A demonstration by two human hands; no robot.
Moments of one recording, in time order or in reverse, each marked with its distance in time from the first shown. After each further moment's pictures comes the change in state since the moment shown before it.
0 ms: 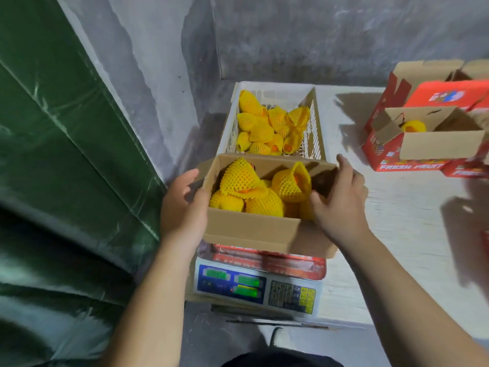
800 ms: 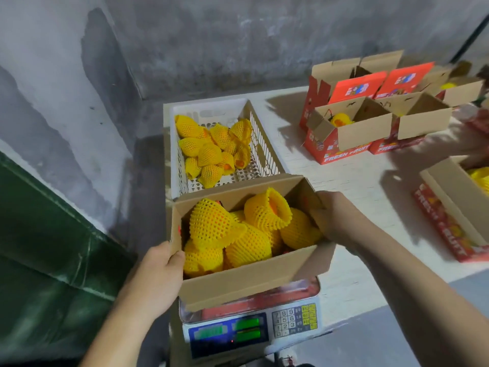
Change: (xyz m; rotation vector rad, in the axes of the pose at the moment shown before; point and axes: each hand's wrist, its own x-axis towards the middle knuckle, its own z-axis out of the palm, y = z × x) left_hand 0.073 -0.027 -0.013 0.523 -0.592 -0.010; right_hand 0.028 0.007 -0.014 -0.096 -0.206 0.339
